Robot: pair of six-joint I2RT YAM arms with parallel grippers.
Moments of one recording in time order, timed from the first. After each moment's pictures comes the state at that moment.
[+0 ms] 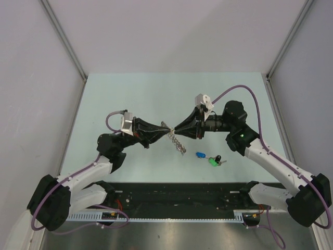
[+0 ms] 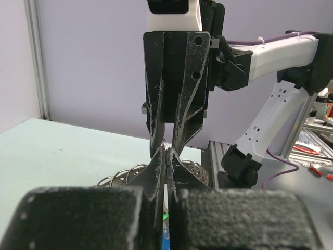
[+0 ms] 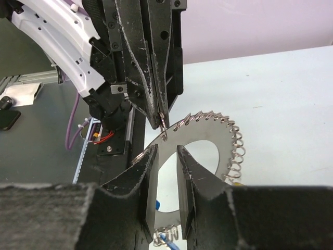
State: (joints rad) left arm -0.57 1.04 0.42 1.20 0.72 -0.56; right arm 0.61 1.11 0.89 0.25 -0.93 0.13
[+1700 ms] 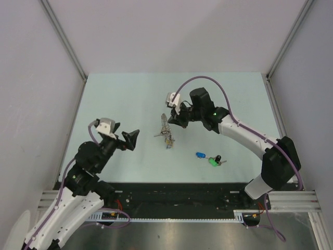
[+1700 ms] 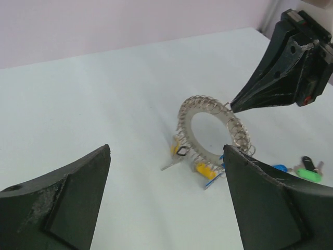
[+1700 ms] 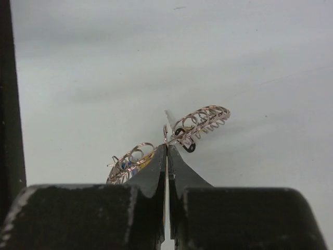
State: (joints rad) left arm -0.57 0.44 0.59 -0.18 -0.10 -0.11; right arm 0.66 1.52 1.19 -0.17 -0.59 -0.37
